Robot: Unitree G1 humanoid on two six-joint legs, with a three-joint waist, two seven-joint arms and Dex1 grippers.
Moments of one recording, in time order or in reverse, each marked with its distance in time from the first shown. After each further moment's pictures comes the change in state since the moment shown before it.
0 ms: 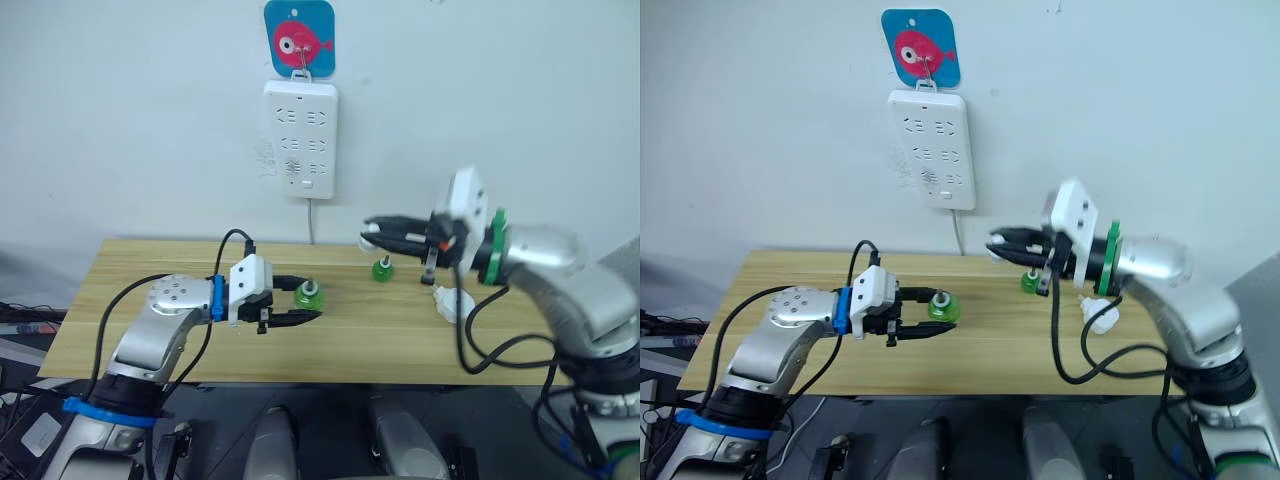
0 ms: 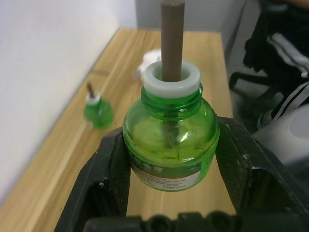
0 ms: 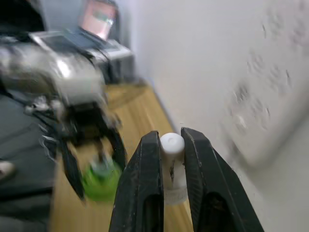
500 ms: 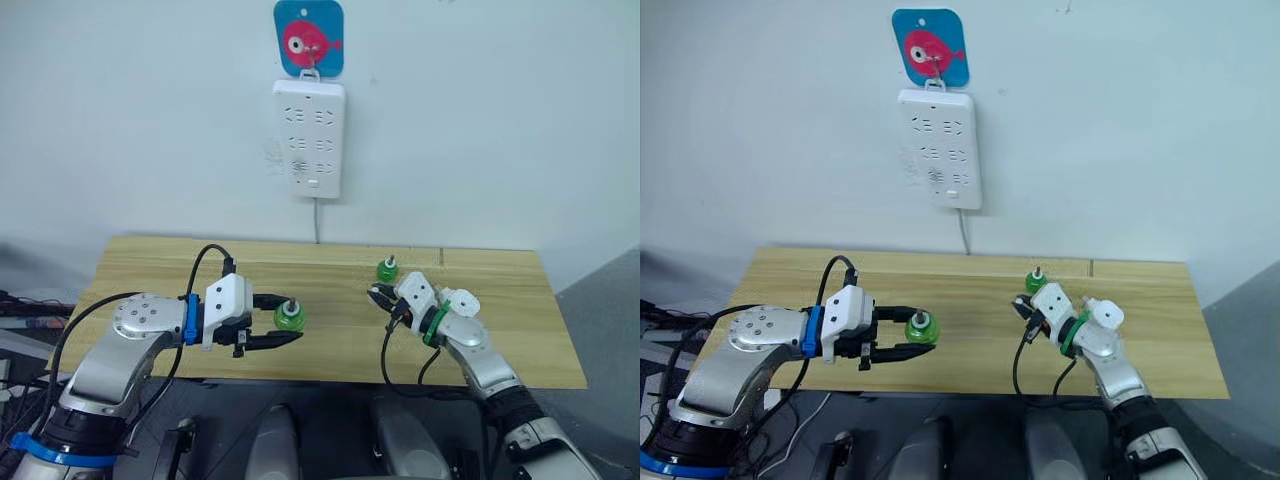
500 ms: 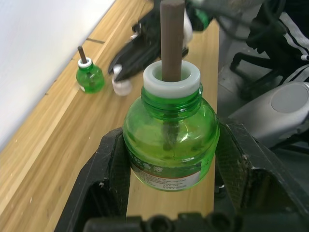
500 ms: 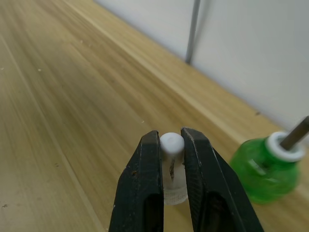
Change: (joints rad) left arm 0.158 0.113 0.068 -0.196 -0.041 0.088 0.010; right arm 0.124 0.317 0.094 0.862 -0.377 -0.680 -0.181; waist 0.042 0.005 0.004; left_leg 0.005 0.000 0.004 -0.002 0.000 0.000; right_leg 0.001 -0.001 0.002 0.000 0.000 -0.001
